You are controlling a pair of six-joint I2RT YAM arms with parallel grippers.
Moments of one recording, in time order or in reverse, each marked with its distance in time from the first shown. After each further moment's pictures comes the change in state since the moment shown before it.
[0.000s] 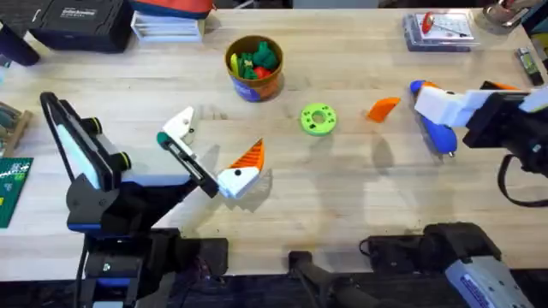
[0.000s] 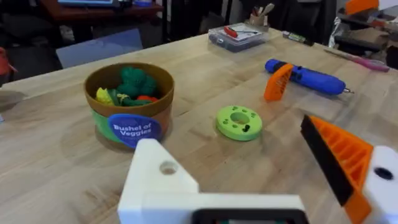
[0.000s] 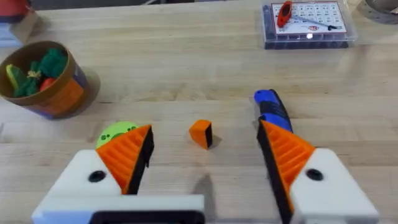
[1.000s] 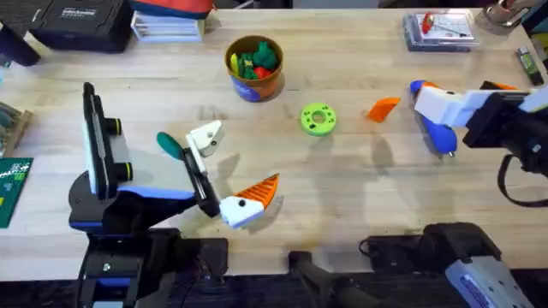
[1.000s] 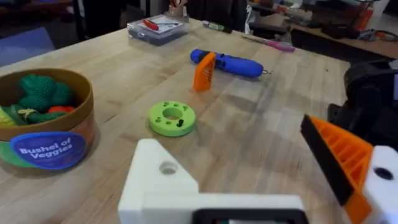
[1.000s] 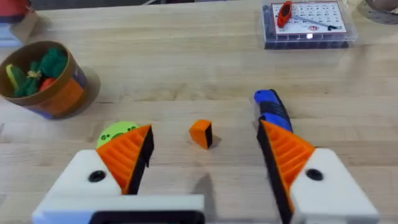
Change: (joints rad) left arm 0.000 0.000 0.000 -0.023 0.317 -0.001; right arm 0.000 0.000 0.000 0.000 0.000 0.000
